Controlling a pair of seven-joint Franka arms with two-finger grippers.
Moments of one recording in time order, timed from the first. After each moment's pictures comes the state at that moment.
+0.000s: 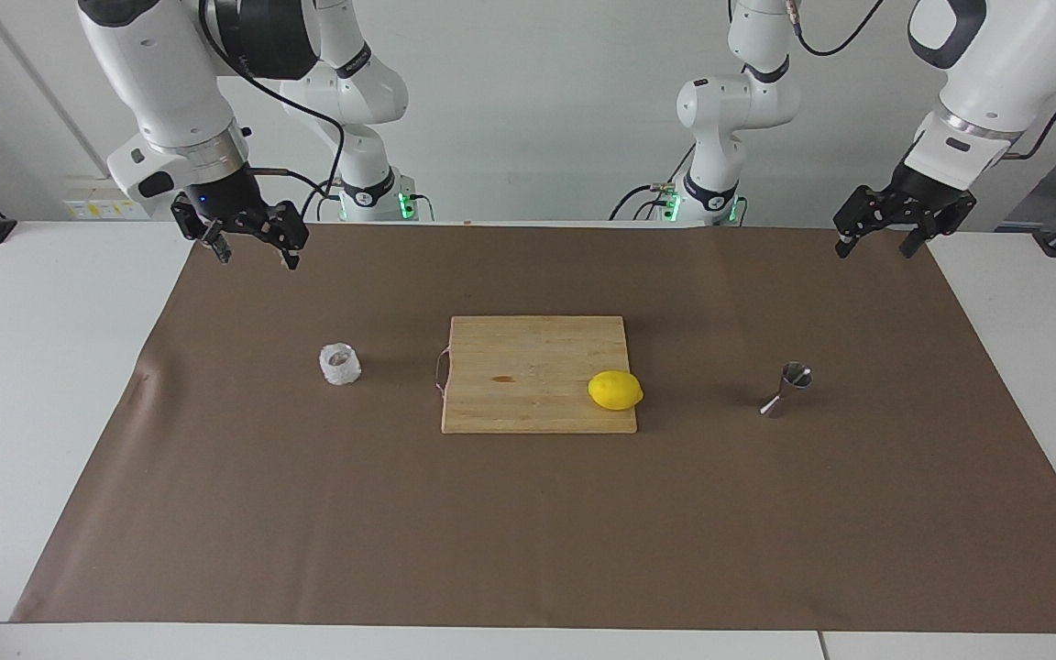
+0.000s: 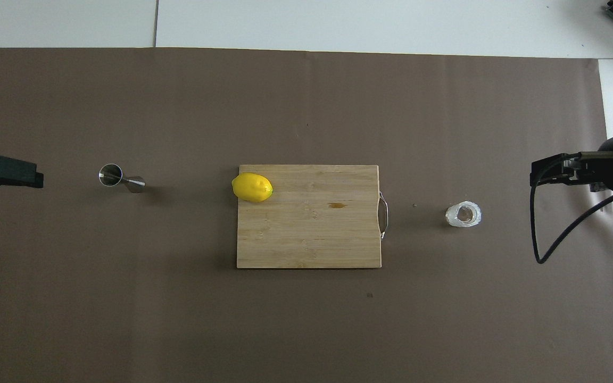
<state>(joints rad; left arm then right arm) 0.03 -0.09 -0.05 -1.68 -0.05 1.63 0.01 0.01 -0.04 0.01 -1.69 -0.03 1.64 0.14</state>
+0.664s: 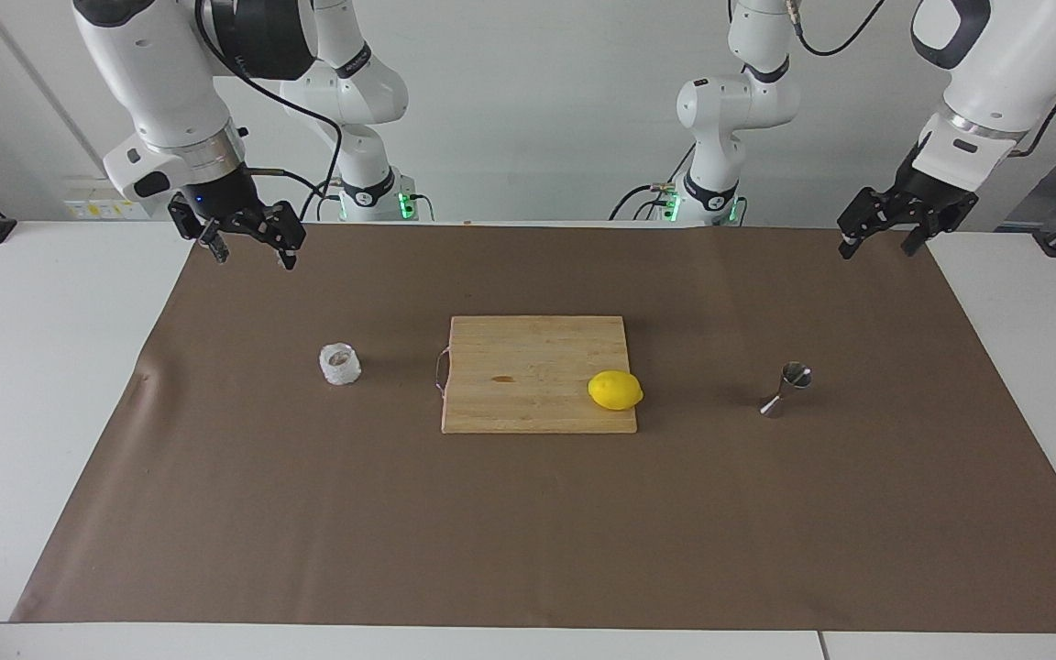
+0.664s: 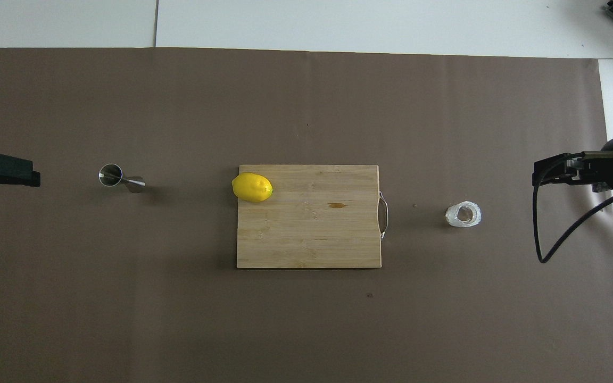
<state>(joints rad) 0.03 -0.09 -0.03 -1.69 -0.05 1.63 -0.08 0.01 -0.04 0.01 -1.69 -0.03 1.64 0.14</state>
